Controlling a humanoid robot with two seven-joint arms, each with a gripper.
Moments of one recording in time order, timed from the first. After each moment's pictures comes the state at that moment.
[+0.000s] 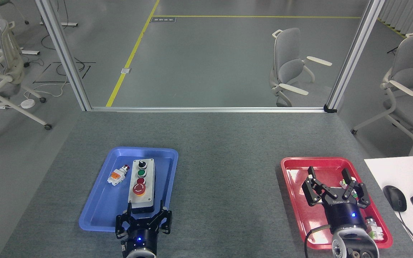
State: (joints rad) left arm -0.14 -0.09 -0.18 -1.17 -1.52 0.34 0.14; right arm -0.10 -0.06 -0.16 -1.50 1.38 -0.14 0.00
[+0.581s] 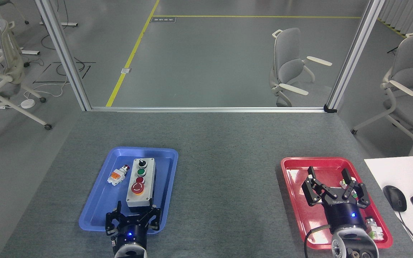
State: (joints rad) left arm -0.19 -0.04 -0.16 -1.08 -1.51 0.36 0.14; right arm -0.10 -0.06 -0.16 -1.50 1.38 -0.14 0.00
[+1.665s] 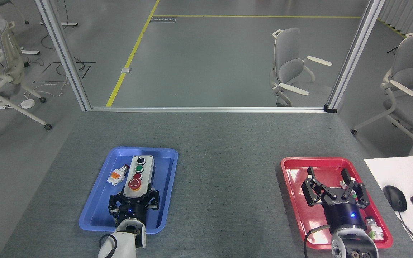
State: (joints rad) left arm -0.44 -0.03 -0.16 -0.75 -1.38 0.27 0.16; right arm -0.10 -0.06 -0.16 -1.50 1.38 -0.14 0.00
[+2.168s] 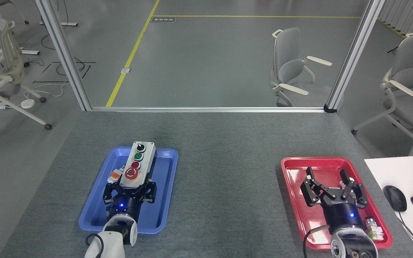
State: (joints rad) left arm -0.38 0.03 -0.16 -0.96 -1.38 0.13 0.17; right arm -0.10 -0.06 -0.16 -1.50 1.38 -0.15 0.00
